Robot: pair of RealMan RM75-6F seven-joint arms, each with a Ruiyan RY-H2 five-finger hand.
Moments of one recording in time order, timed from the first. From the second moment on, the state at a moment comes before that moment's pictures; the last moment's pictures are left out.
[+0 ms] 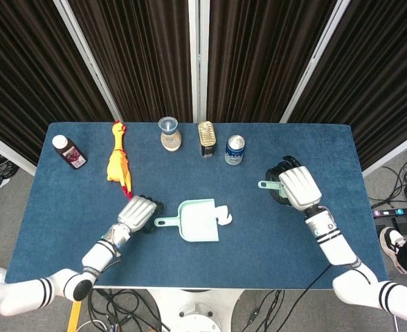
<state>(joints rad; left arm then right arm) -0.70 -1.63 -0.14 -1.39 1.18 0.81 0.35 0.62 -1.38 0.18 -1.40 -1.41 1.11 -0.07</state>
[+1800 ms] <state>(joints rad) -0.74 -1.46 -0.07 -1.50 1.25 0.76 0.11 0.62 -1.44 0.13 -1.44 -1.49 1.09 0.36</state>
